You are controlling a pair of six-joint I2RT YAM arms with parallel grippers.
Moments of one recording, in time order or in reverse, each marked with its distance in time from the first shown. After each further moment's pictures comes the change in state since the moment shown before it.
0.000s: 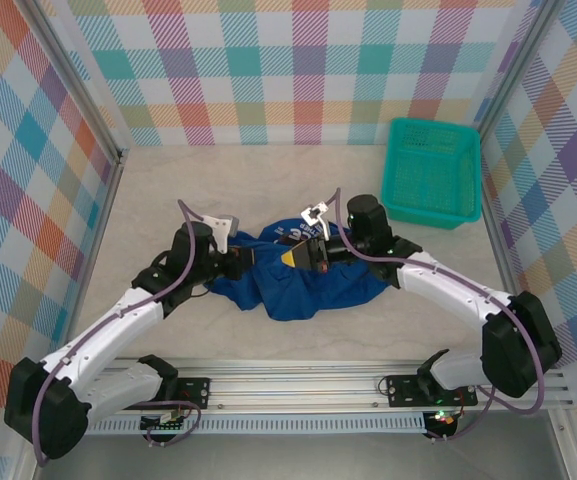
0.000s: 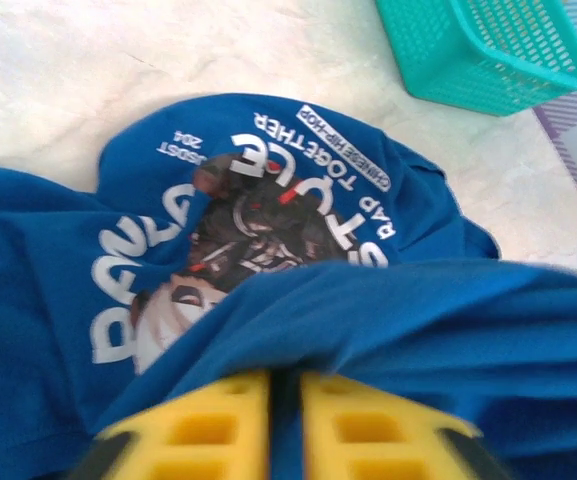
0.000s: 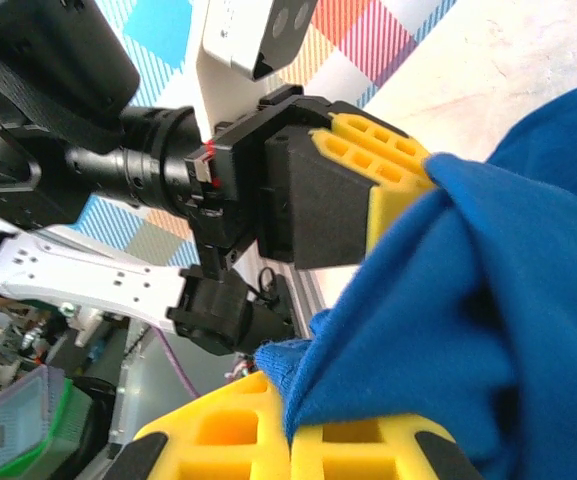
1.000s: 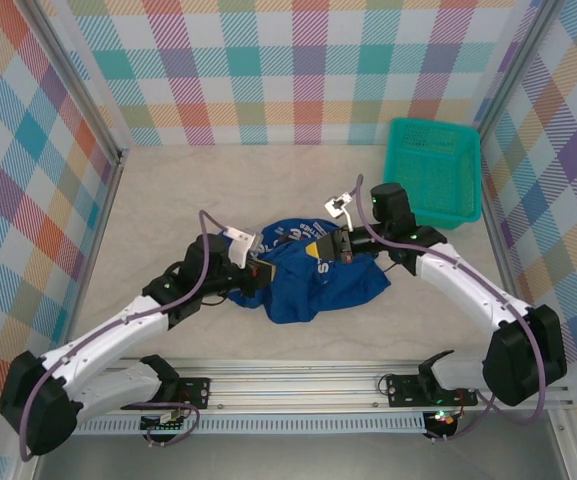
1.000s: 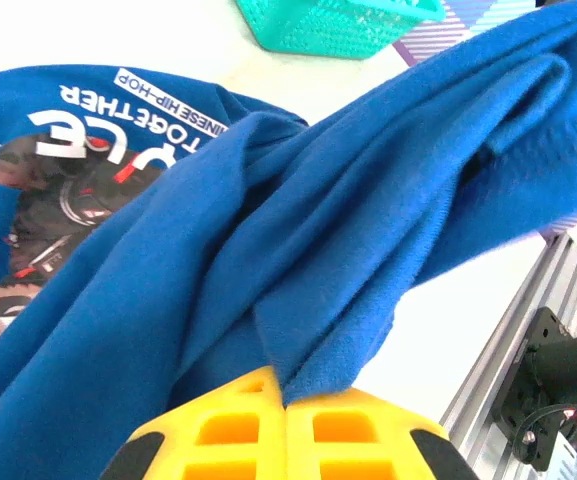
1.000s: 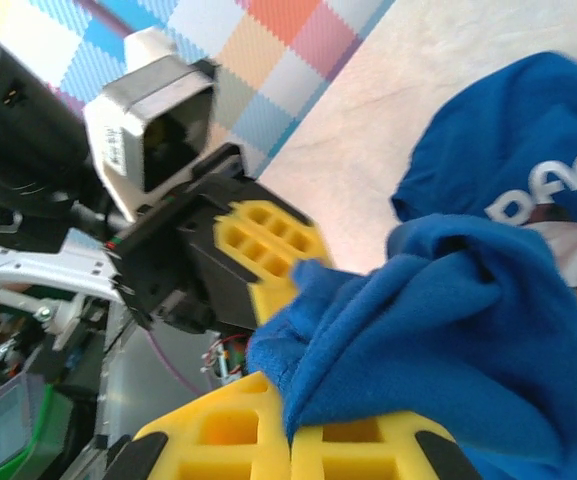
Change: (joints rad) left arm -0.156 -0.029 -0.069 0.136 0.110 0.016; right arm -0.167 -0.058 0.084 -0.386 -0.054 -0.240
